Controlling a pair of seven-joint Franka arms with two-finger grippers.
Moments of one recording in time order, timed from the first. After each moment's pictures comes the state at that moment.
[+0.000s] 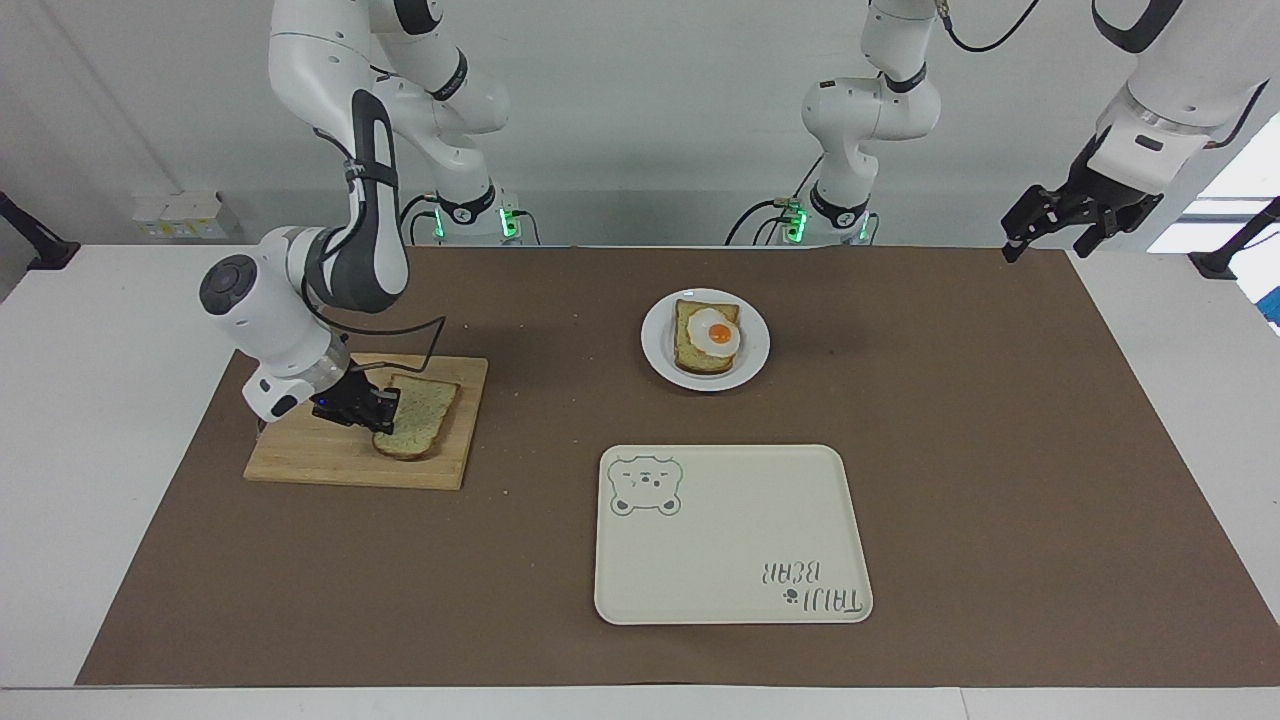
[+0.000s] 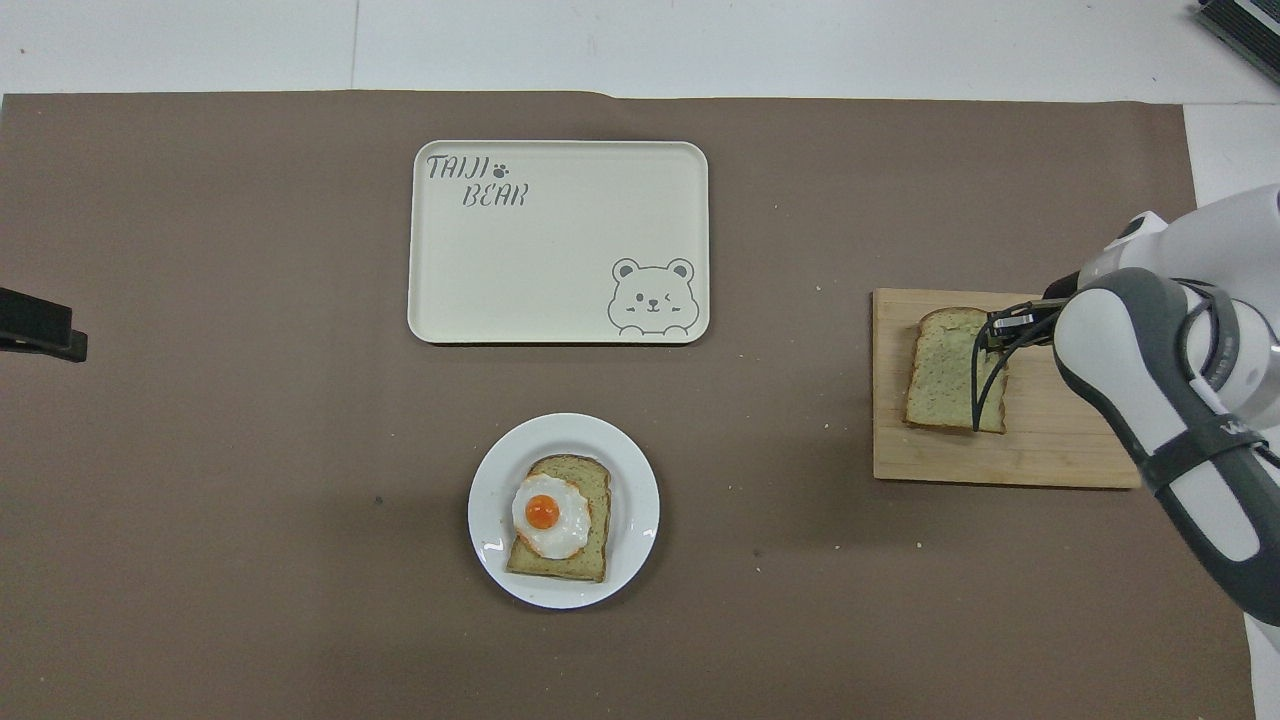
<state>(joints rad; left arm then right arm) -0.10 -0.01 0.12 -1.52 -0.01 1.46 -0.02 -0.03 0.27 -0.08 -1.87 0.21 2.03 -0.25</state>
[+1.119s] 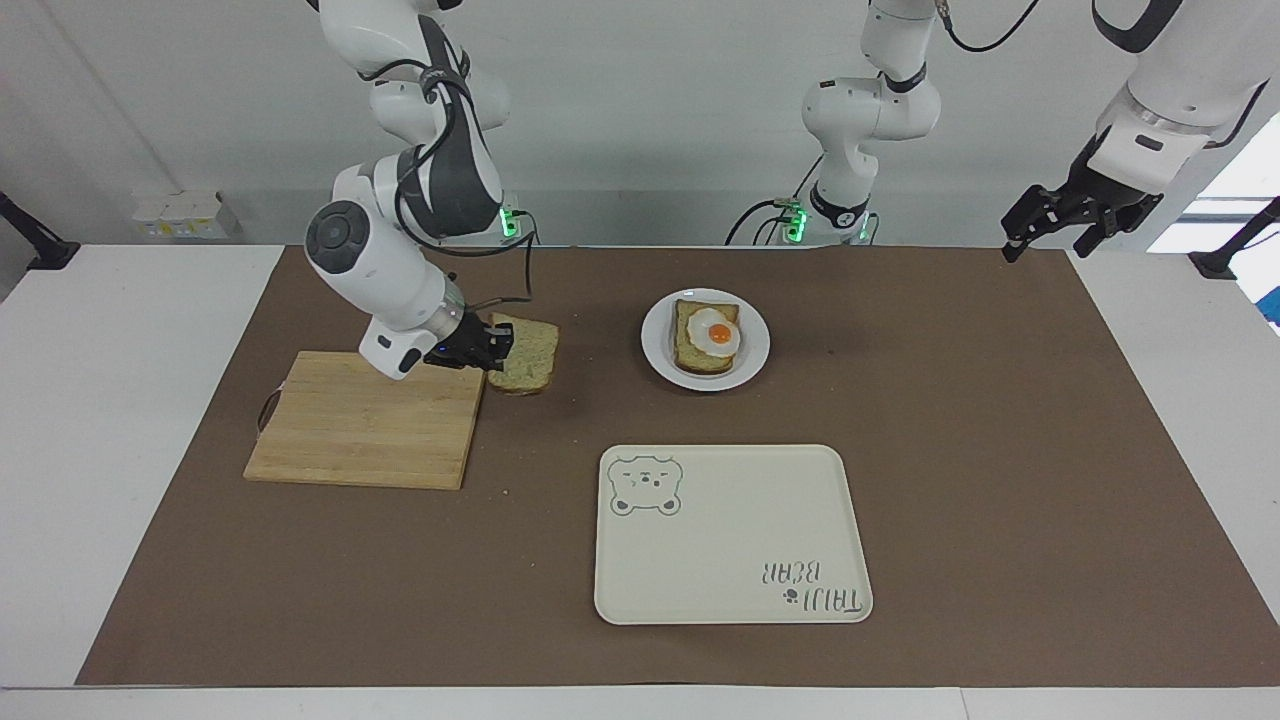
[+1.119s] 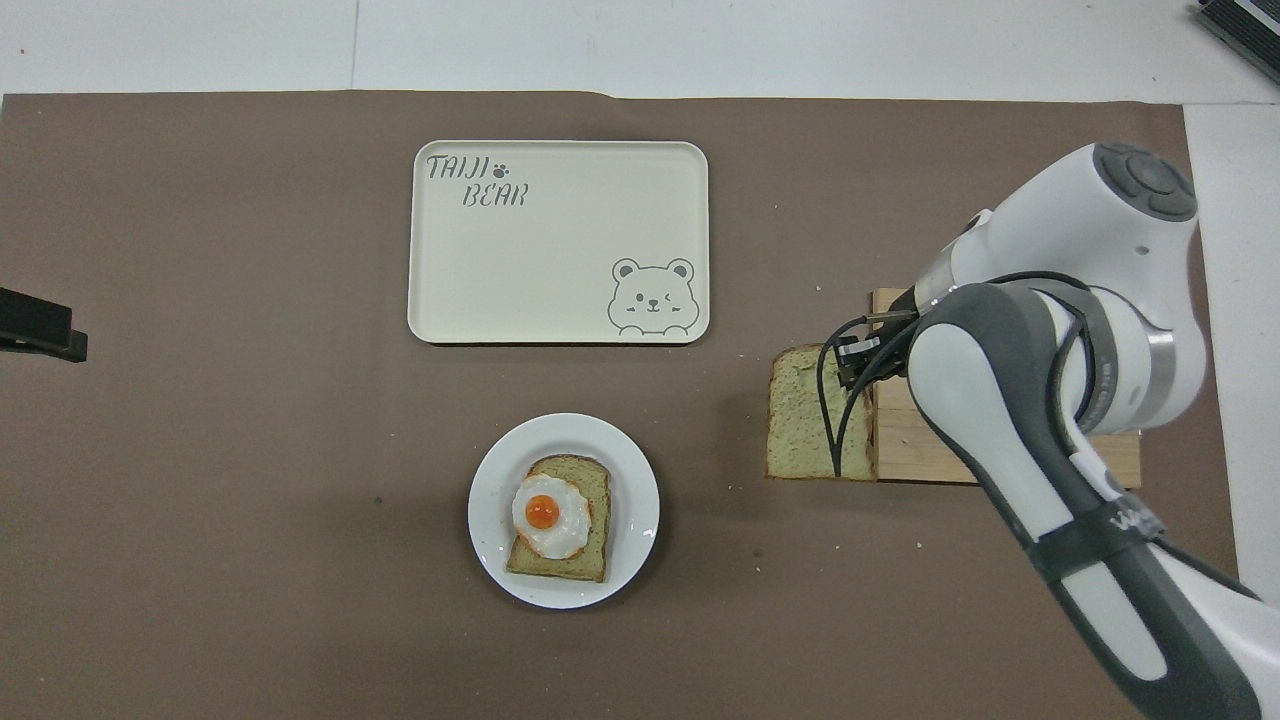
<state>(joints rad) -0.10 -0.01 0.12 -1.52 -0.01 1.46 -0.02 0.16 0.21 0.05 -1.79 0.26 1.80 0.04</state>
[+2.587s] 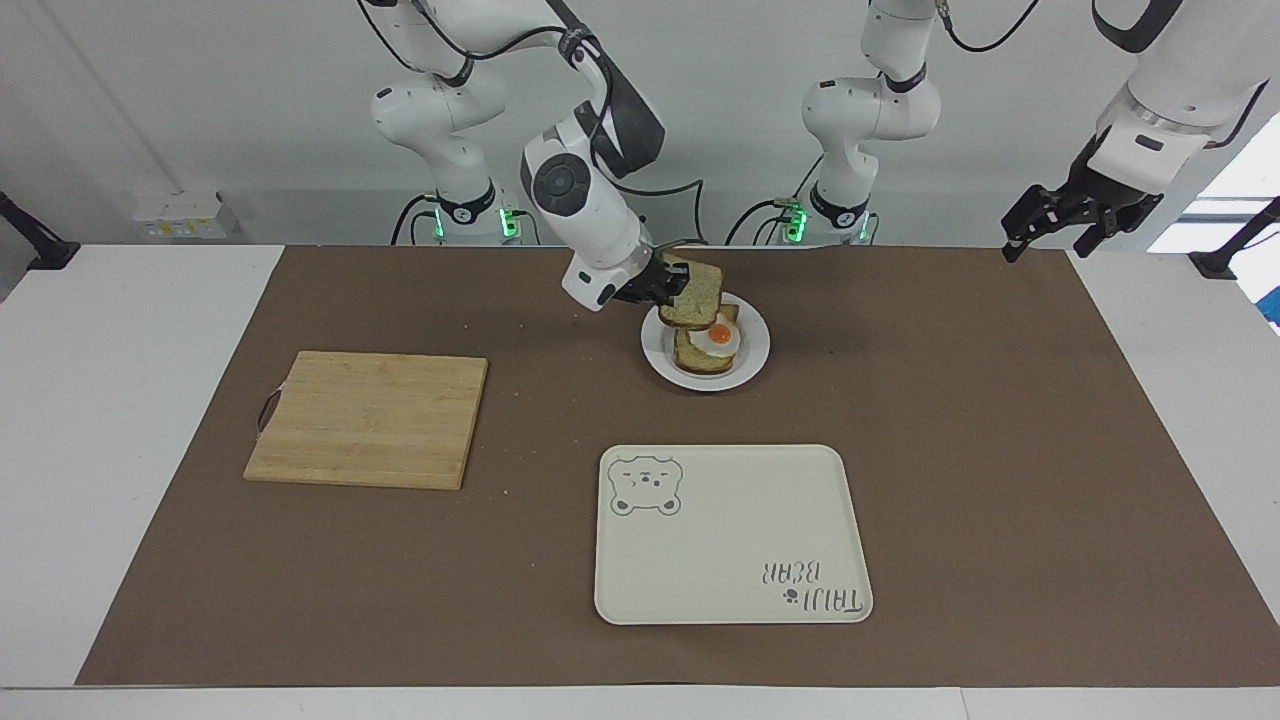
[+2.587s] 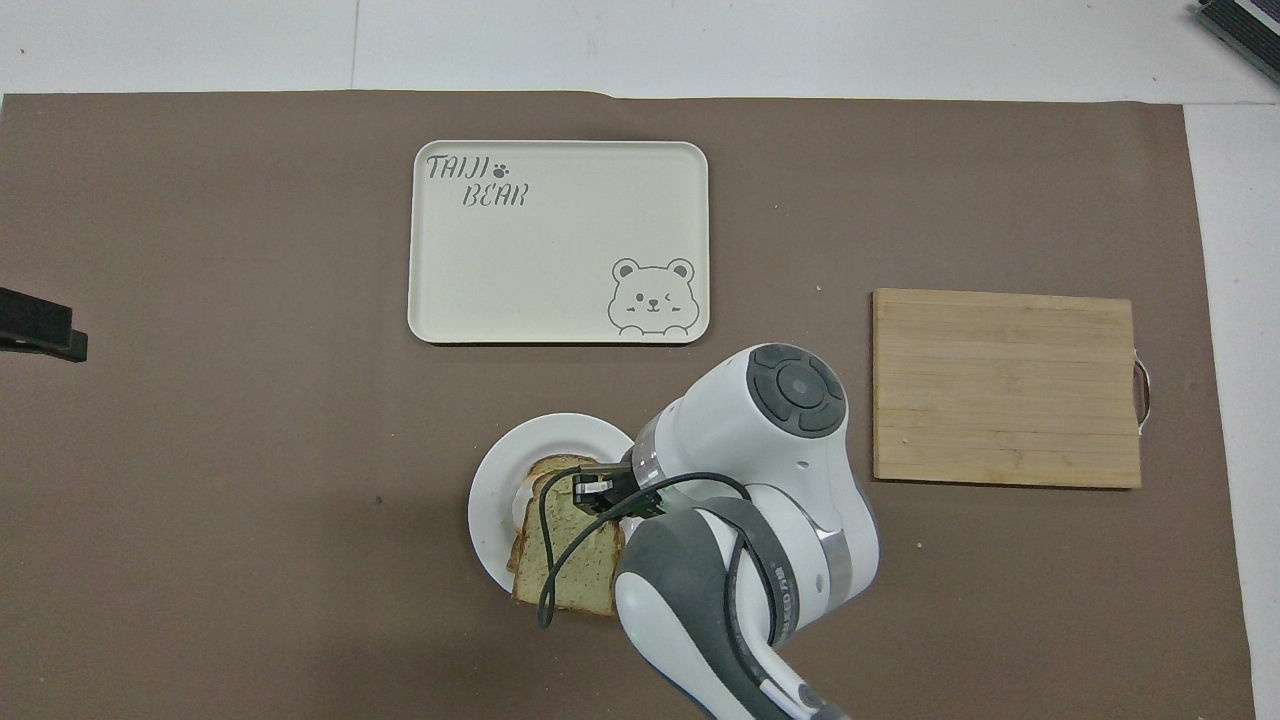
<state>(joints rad) -0.10 -0.01 0.12 -1.52 -0.01 1.46 -0.02 0.57 0.16 0.06 -1.98 0.52 2.08 0.36</state>
